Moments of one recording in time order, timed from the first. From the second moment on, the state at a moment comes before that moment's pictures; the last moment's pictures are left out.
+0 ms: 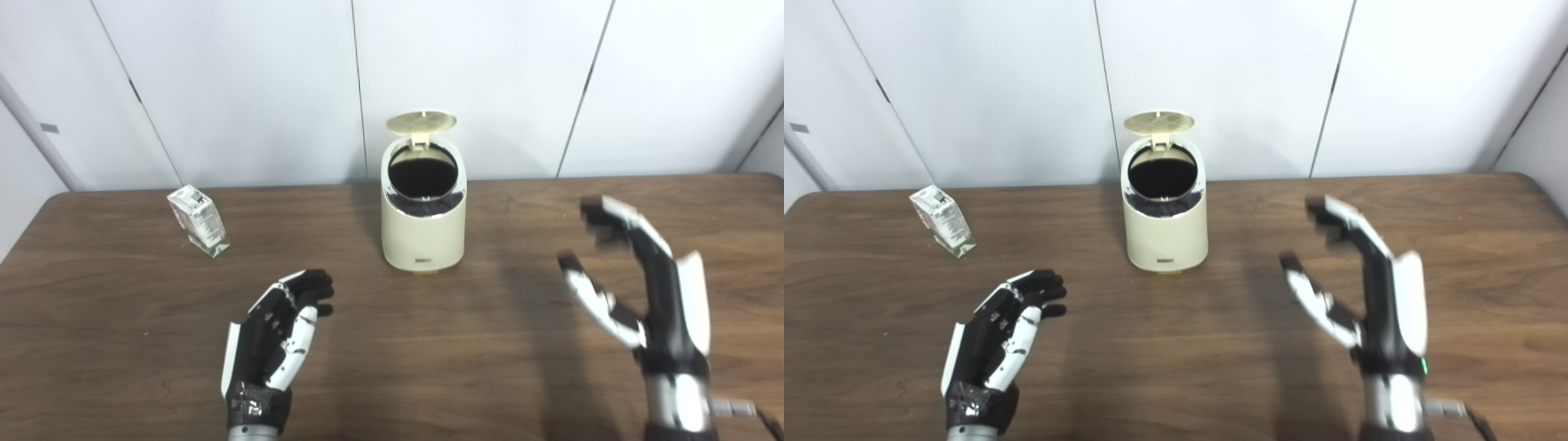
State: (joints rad) left arm 0.23 -0.12 -0.06 -0.50 0.02 0.09 0.07; right arm 0.15 -0.11 0.04 -0.48 -0.42 -0.10 -0.24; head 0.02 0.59
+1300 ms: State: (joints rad) left arm -0.14 0.32 0.30 -0.56 0.13 0.14 0.04; right arm 0.18 -0.18 -0.10 -0.25 -0.28 -0.23 -0.20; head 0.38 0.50
